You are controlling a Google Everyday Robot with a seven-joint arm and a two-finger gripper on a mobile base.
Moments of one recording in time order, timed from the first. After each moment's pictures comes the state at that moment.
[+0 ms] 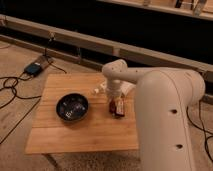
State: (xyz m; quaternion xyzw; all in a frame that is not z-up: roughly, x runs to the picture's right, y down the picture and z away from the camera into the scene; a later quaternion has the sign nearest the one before) arm 0.057 0.100 0.883 -0.28 0.28 0.67 0.63
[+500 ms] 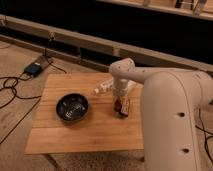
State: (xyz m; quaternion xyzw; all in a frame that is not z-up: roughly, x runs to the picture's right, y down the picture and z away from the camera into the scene) arm 0.091 0.091 0.880 -0.25 0.28 0.70 0.60
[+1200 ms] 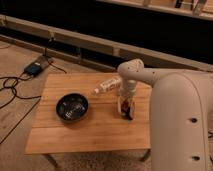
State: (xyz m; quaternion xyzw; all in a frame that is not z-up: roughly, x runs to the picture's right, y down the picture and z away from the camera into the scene) arm 0.136 0.101 0.866 -0.23 0.31 0.74 0.55
